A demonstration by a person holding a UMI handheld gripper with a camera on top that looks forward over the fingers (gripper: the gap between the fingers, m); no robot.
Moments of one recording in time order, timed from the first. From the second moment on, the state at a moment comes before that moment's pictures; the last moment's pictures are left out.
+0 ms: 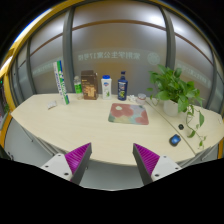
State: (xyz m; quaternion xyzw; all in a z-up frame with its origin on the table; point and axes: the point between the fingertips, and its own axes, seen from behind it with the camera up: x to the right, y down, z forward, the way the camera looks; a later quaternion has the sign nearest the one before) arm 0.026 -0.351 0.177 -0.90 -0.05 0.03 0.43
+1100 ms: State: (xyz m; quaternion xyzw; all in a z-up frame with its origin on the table) arm 0.361 -0.173 -0.008 -0.90 0.07 -0.01 0.43
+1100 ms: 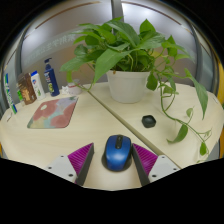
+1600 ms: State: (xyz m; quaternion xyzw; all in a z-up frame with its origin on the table) arm 0.365 -0.158 0.018 -0.89 0.12 -0.10 0.43
